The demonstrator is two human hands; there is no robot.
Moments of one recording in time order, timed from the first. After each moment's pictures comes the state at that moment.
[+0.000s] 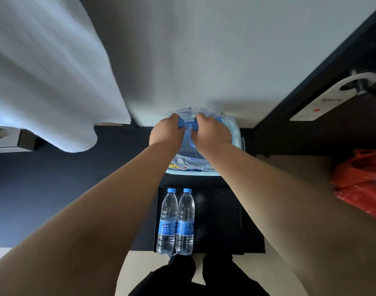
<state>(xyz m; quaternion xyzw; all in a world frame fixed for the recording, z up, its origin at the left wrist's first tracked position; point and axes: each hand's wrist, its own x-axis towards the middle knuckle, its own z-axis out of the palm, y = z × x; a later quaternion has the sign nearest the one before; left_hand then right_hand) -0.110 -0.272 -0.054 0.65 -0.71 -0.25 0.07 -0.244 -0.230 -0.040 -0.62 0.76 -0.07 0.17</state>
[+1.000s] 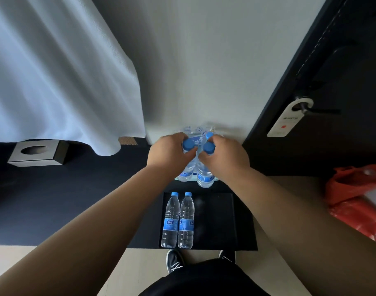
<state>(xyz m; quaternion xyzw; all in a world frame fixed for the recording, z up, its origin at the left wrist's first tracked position) -0.078 -0.137 0.106 0.57 -0.77 -0.20 0.18 -0.248 -0.083 0.105 -0.60 0.76 -0.20 0.17</state>
